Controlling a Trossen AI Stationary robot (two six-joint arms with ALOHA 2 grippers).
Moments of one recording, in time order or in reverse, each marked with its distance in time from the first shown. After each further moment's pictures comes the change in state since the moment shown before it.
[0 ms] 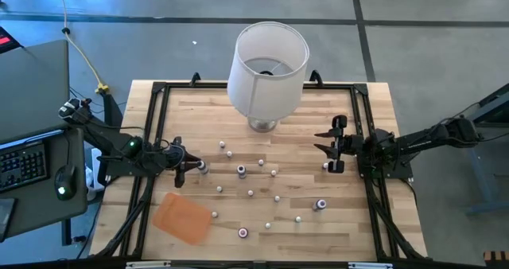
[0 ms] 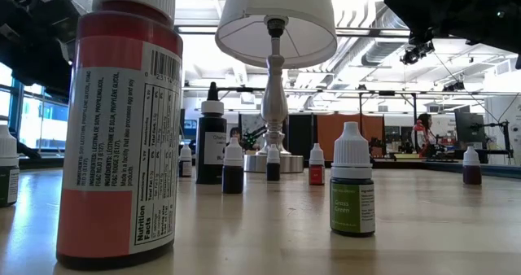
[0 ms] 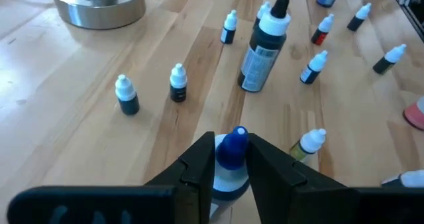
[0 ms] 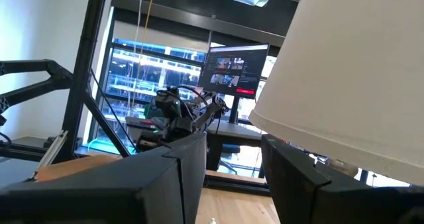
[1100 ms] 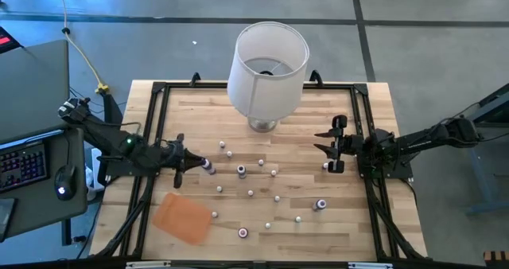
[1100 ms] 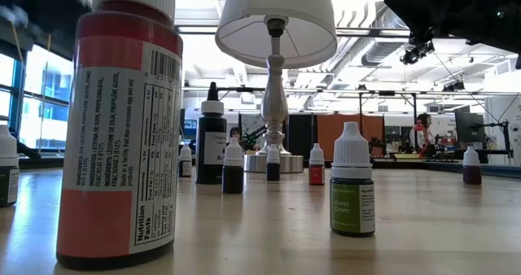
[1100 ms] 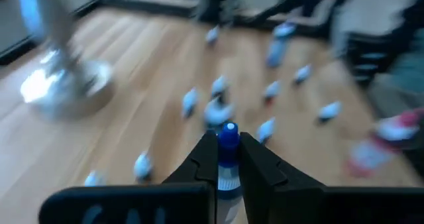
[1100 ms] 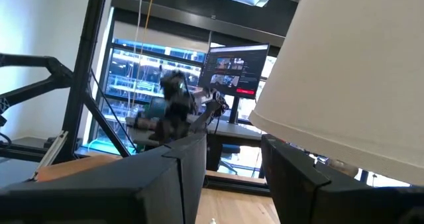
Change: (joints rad) left arm 0.000 0.032 0.149 0.159 0.049 0.232; right arm 0.000 0.000 0.000 0.001 0.000 0.001
